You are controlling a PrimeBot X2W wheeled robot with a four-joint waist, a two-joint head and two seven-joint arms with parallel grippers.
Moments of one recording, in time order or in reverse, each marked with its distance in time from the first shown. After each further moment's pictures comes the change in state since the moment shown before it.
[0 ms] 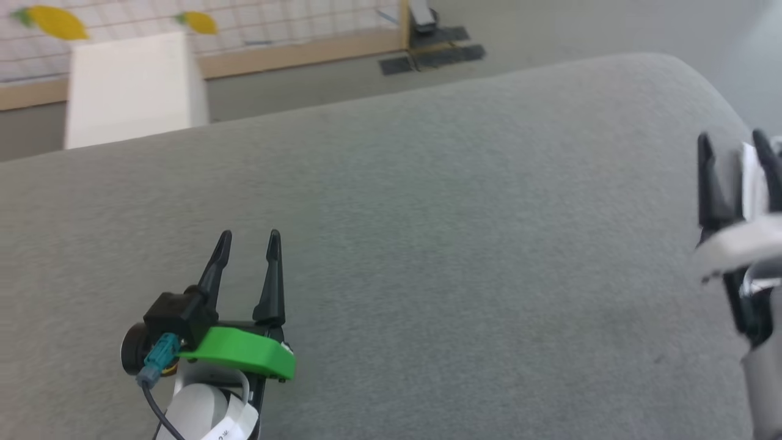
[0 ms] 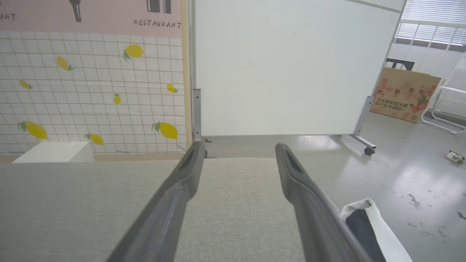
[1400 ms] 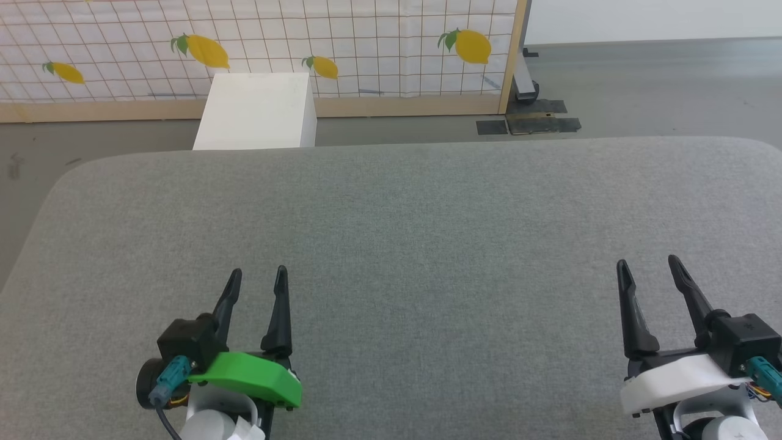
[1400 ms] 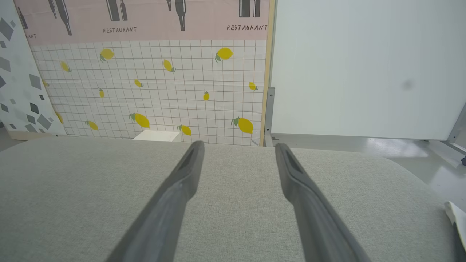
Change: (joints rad) left arm 0.052 -0.007 -0.013 0.071 -0.046 0.013 0.000; right arm 0.480 0.226 0.027 -0.451 -0.088 0.000 0.065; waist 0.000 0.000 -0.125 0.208
